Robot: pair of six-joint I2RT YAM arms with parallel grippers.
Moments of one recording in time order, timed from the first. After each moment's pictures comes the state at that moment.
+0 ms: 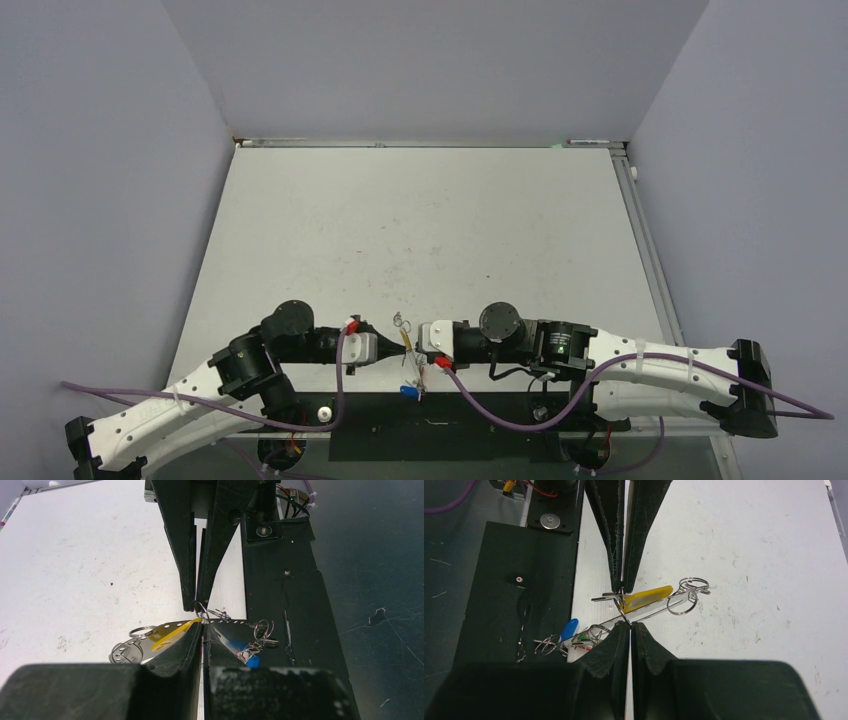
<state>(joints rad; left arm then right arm) -1.03 0.50 0.51 -0.23 0.48 0.27 1.29 0.95 0.70 -0.14 -0.16 -0.39</state>
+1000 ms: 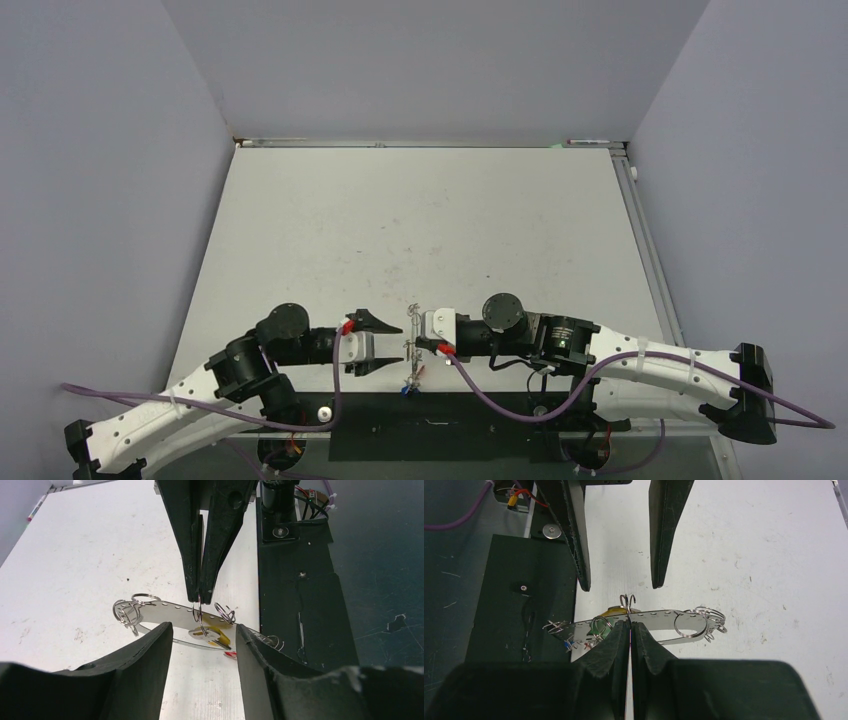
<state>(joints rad) -1.03 0.47 0.50 -0.23 0.42 0.27 1.24 0.95 0.72 -0.14 -0.23 -0.35</state>
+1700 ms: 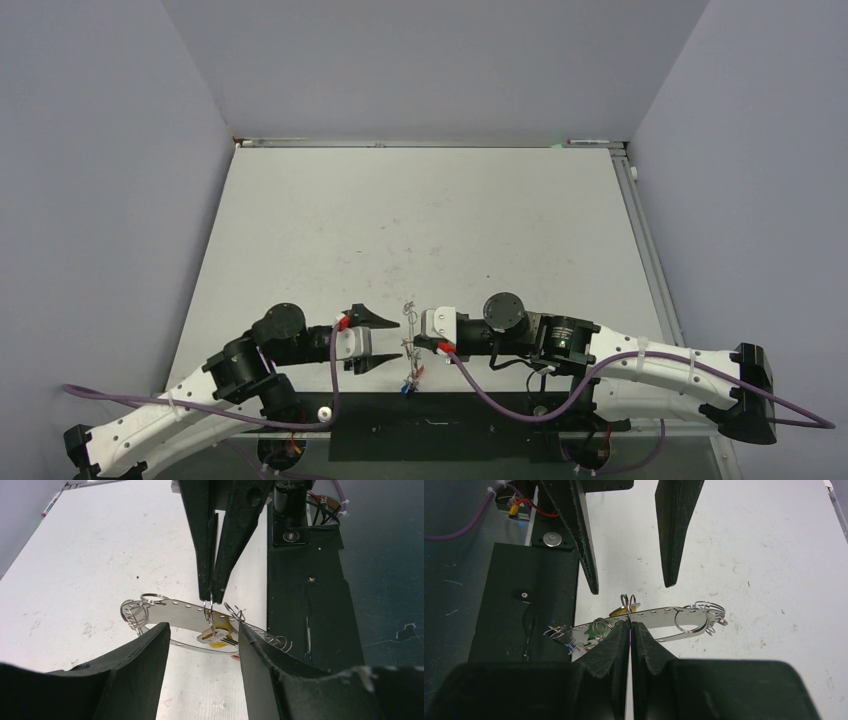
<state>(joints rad) -1.02 0.45 0.50 -0.22 0.39 0.26 1.24 0.95 0.72 -0.12 -0.23 -0.34</state>
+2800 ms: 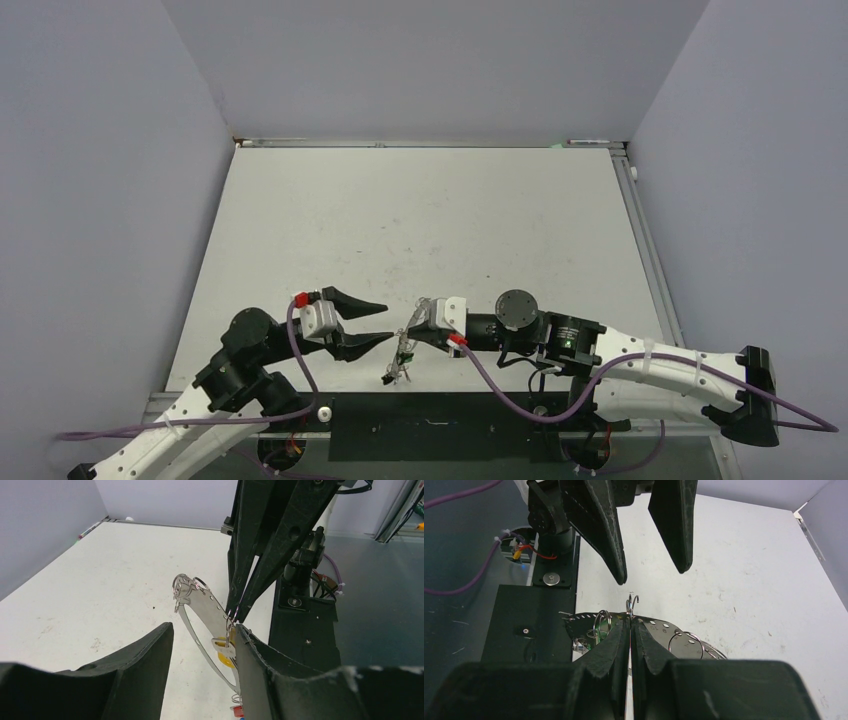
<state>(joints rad) -0.83 0.31 0.45 -0.03 0.46 -0.03 1.24 0.92 0.72 0.01 -0.23 -0.27</state>
